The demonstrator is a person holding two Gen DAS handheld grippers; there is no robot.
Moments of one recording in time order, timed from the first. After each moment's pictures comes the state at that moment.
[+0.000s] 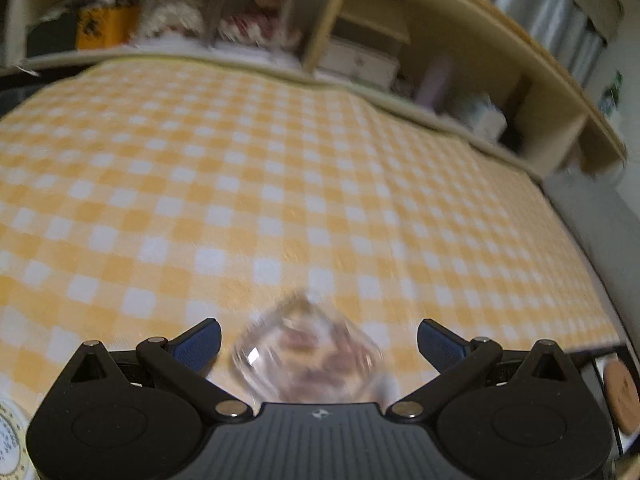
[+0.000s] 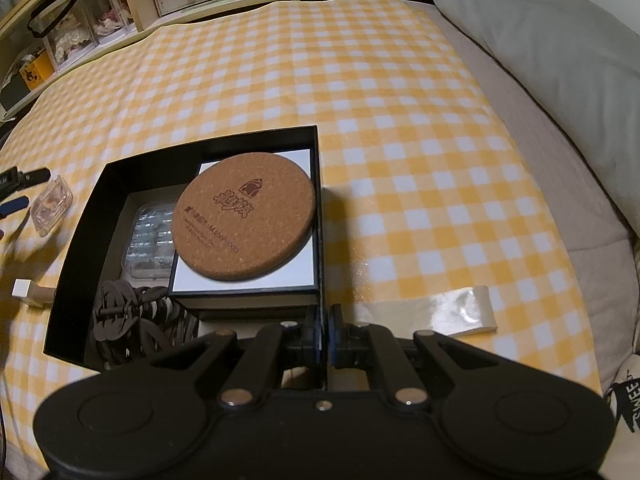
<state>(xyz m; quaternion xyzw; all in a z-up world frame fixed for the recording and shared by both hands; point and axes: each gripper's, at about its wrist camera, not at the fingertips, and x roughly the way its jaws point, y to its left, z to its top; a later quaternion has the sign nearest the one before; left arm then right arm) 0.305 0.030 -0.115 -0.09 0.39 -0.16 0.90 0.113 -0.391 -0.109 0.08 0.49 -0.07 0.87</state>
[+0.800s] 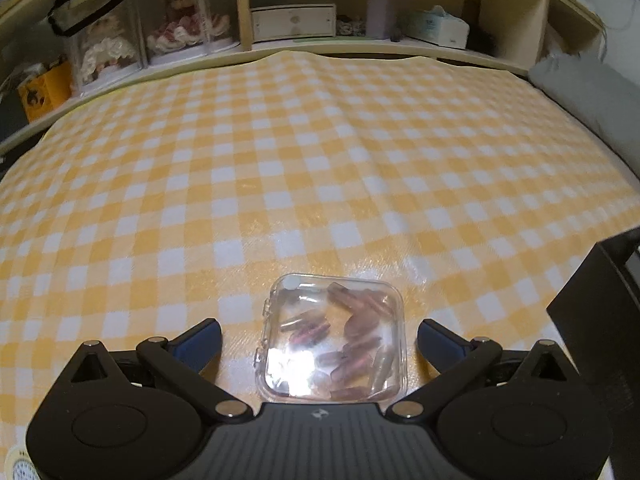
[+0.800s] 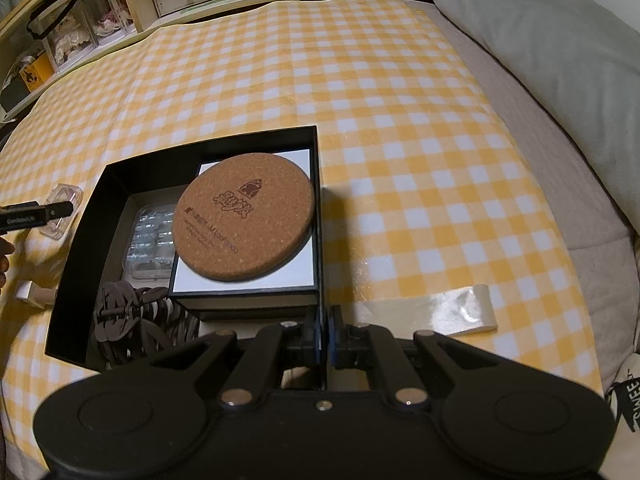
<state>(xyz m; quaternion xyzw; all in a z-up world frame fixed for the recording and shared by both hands) 0.300 -0.026 -0.132 0.09 0.40 -0.16 0.90 0.113 -0.392 -0.108 0.08 0.49 -0.07 0.87</state>
